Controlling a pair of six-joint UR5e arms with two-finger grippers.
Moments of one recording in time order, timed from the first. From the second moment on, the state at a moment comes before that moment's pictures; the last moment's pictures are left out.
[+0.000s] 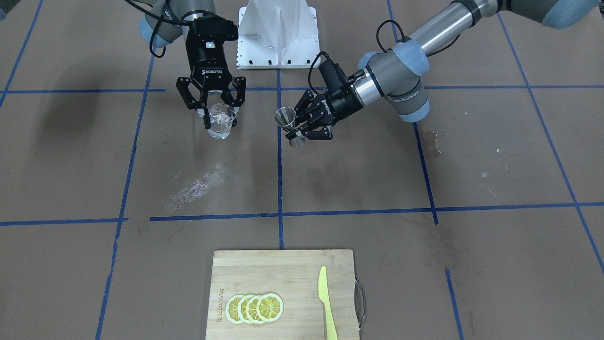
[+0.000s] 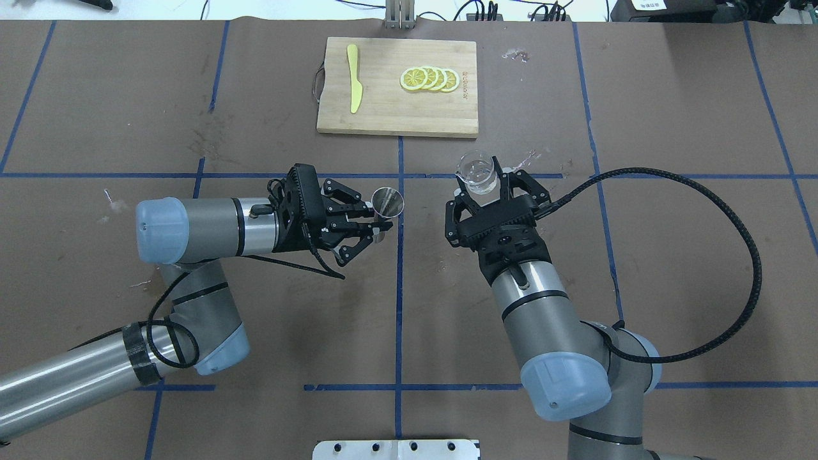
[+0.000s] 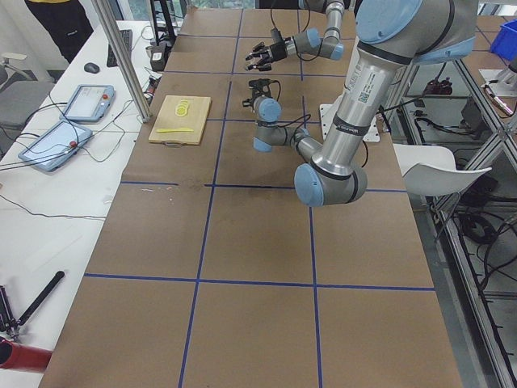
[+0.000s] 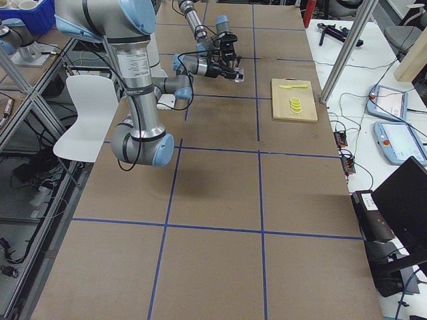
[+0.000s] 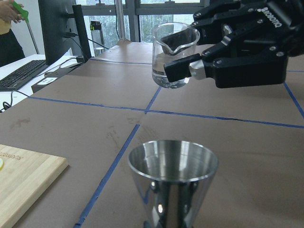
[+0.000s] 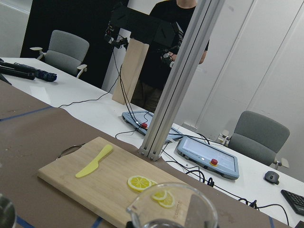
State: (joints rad) left arm -0.51 -2.11 -1.41 -3.04 -1.80 -0.23; right arm 0.21 -1.19 1.89 -0.91 0.56 0.54
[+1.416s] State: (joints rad) left arm -0.48 -2.11 -1.41 -3.04 -1.76 -0.23; right arm 0.13 -1.06 1.97 -1.38 0.56 0.49
